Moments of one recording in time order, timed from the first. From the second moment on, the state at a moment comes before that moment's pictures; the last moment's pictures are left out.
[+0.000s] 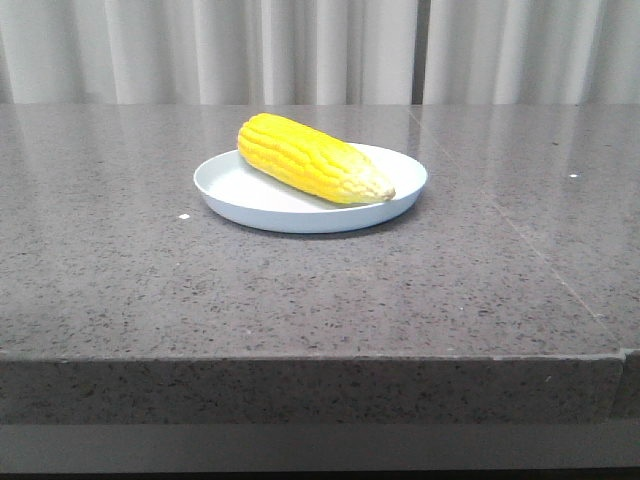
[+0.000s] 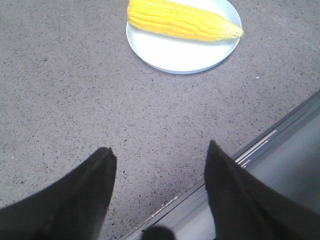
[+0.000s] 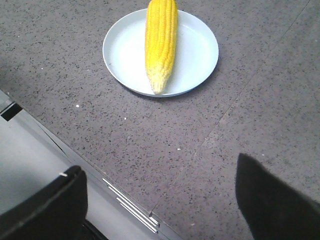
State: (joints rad) left arm -0.64 0.71 -0.98 0.09 1.04 0.00; right arm 0.53 0.73 -0.97 0.07 0.93 -0.07
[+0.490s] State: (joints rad) left arm -0.64 0.71 -0.98 0.09 1.04 0.00; right arm 0.53 0.70 -0.93 0.07 0.93 -0.07
